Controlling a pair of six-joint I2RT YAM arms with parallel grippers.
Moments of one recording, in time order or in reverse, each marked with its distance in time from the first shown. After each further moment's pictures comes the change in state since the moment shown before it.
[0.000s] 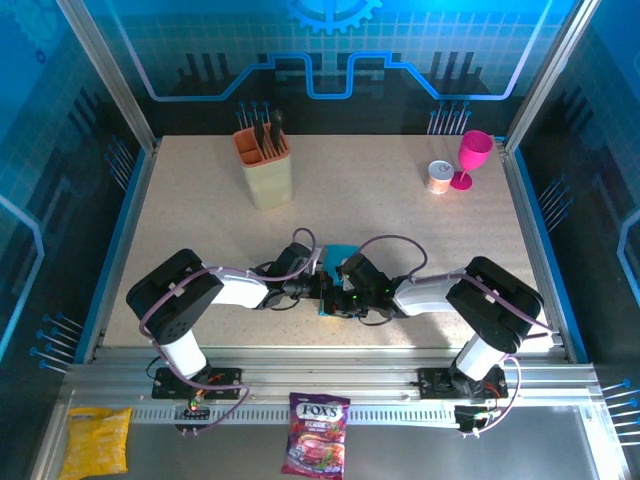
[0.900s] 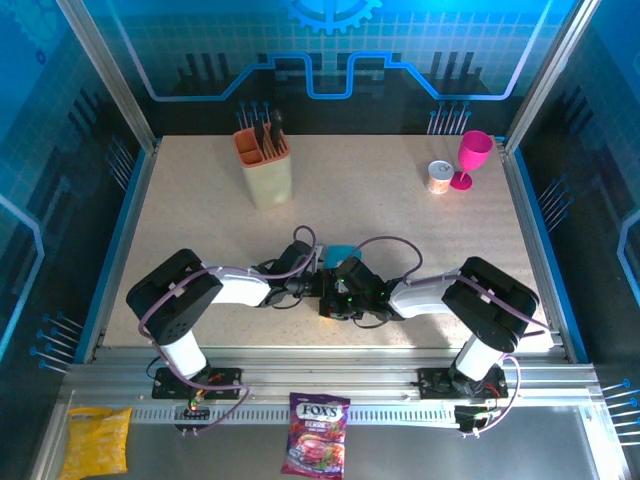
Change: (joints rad) left arm 0.000 -0.002 0.045 -0.056 -0.011 -0.054; right arm 0.037 0.028 0.009 0.027 0.037 0.023
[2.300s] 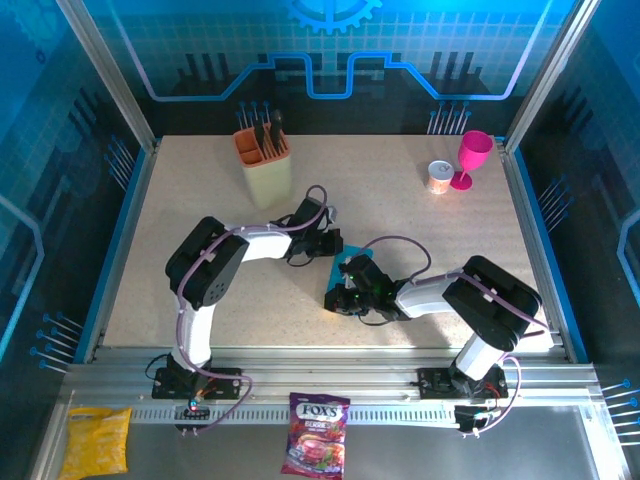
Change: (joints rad) left arm 0.157 0.324 0.510 -0.272 0.044 0.116; right arm -0.056 0.006 -0.061 0.105 -0.011 -0.008
